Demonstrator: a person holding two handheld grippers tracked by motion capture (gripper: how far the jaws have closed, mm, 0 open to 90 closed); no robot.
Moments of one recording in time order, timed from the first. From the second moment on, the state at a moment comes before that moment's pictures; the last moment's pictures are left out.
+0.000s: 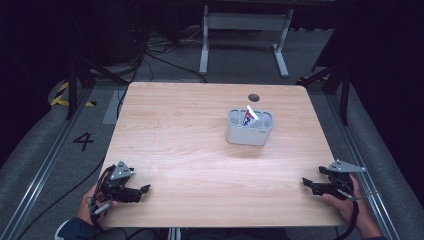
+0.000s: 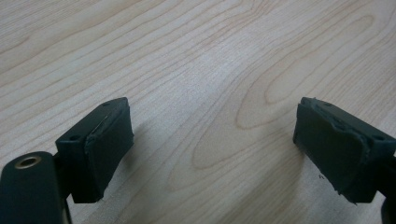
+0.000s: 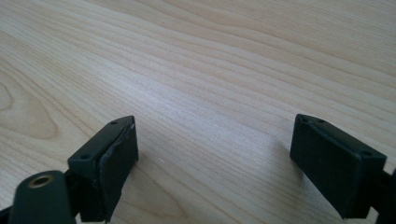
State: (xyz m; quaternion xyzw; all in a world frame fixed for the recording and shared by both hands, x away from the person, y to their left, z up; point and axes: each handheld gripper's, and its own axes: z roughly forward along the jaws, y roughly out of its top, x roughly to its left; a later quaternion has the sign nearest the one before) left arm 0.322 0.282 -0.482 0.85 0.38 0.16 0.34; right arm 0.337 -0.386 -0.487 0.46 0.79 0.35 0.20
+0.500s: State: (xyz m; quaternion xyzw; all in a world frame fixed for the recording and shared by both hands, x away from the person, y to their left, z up) left arm 0.324 0.279 -0.483 0.85 0.39 0.15 0.33; right arm 0.337 -0.386 -0.487 0.46 0.79 0.35 0.20
